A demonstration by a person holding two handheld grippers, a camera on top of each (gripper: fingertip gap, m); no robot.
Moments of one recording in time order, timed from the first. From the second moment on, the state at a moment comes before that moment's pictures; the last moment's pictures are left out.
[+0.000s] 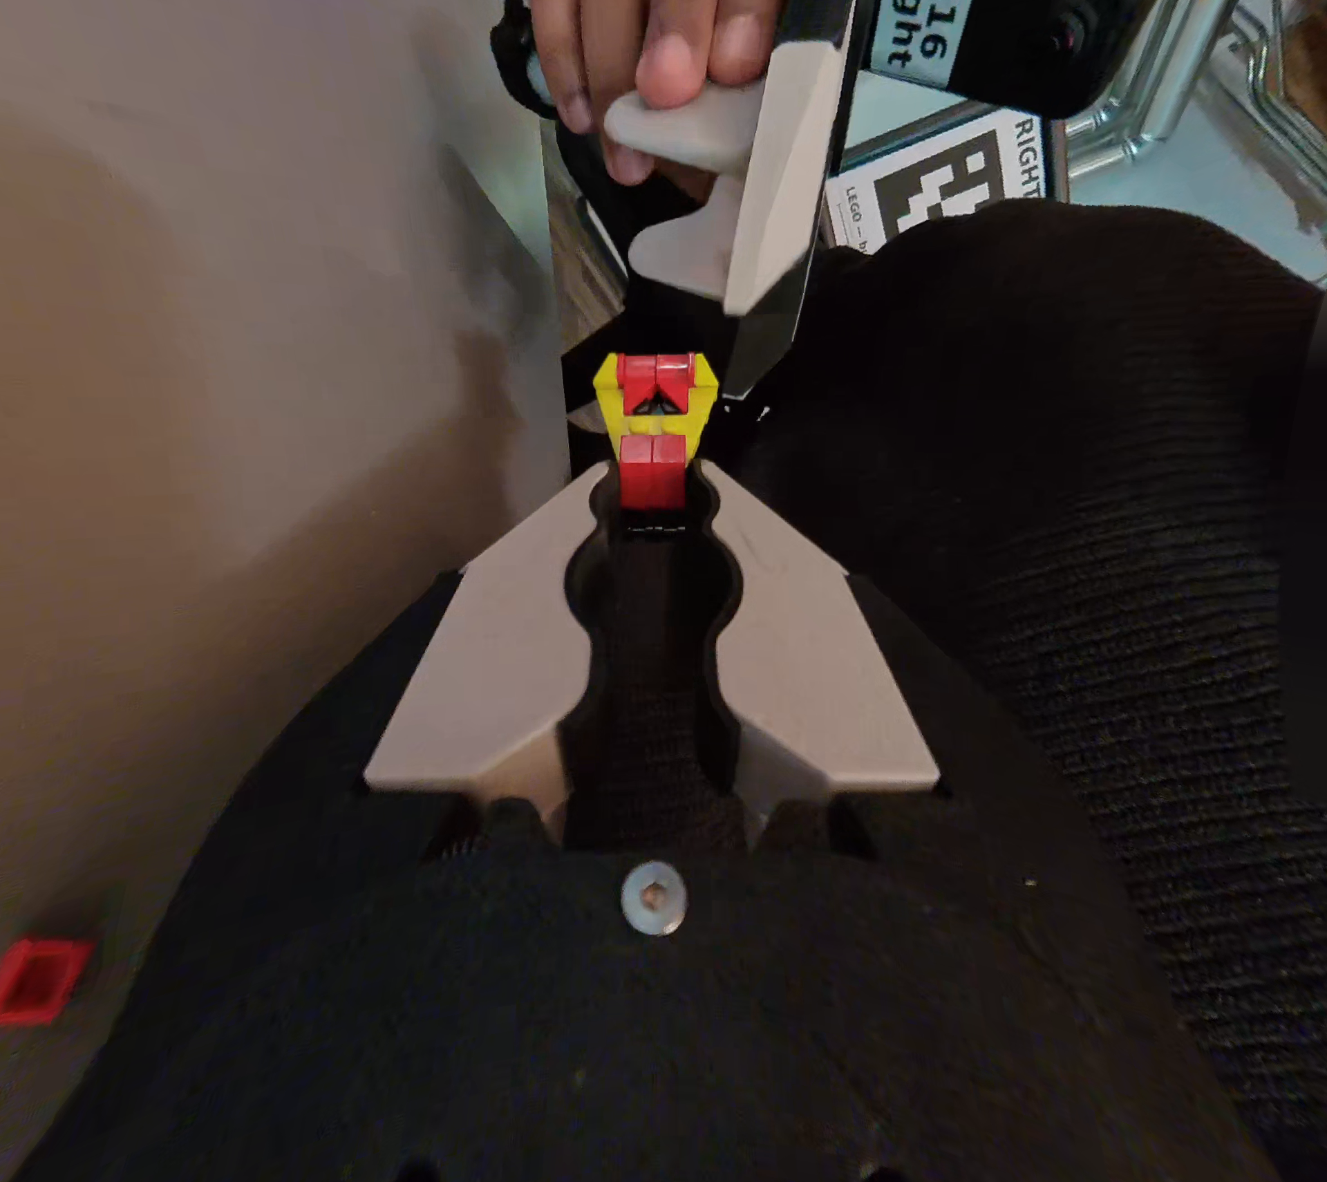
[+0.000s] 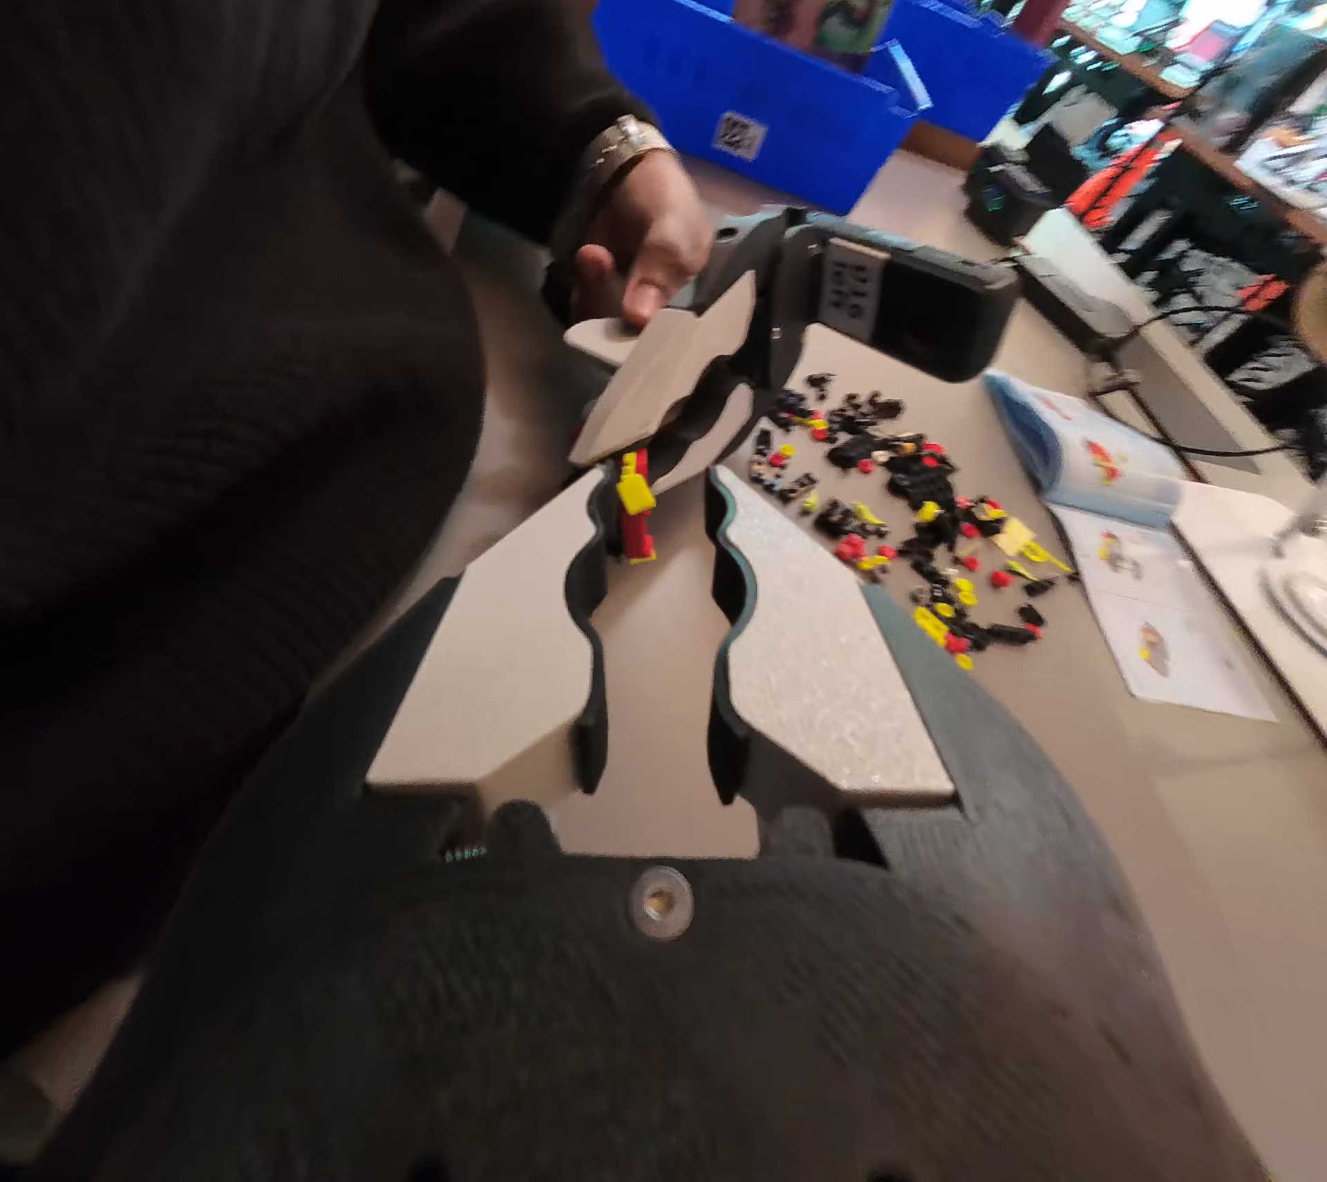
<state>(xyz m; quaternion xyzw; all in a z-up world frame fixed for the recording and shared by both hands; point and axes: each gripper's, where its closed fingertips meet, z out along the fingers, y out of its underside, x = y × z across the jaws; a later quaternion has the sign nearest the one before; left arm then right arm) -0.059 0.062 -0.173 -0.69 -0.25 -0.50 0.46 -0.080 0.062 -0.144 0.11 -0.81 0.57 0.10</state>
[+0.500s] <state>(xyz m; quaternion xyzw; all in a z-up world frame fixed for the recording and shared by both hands) -0.063 0.061 -0.170 -0.68 -0.25 -0.50 0.46 -0.078 0.062 -0.149 0.10 -0.82 0.56 0.09</state>
